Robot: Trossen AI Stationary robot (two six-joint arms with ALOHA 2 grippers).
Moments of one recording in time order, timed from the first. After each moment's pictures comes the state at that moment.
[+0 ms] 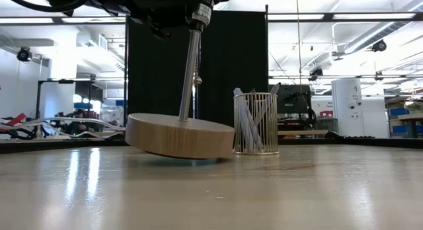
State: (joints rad) left arm -0.29 1.41 0.73 0.46 -0.19 0.02; right arm 0.17 1.52 1.14 0.16 -0.18 -0.24
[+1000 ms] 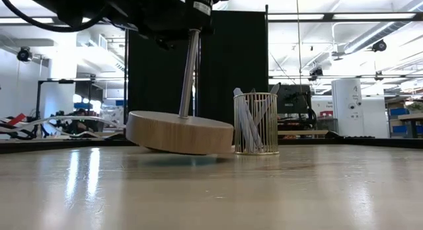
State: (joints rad) left arm -0.26 1.47 0.71 0.53 -0.16 0.04; right arm 0.17 1.52 1.14 0.16 -0.15 -0.23
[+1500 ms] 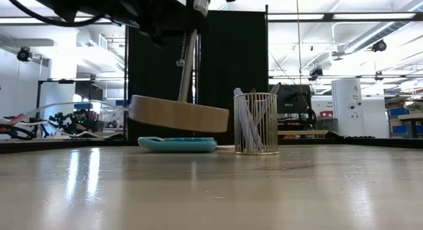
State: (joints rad) left arm -0.26 1.43 0.70 0.51 -0.27 0.04; right arm 0.17 1.51 1.14 0.14 -0.04 -0.23
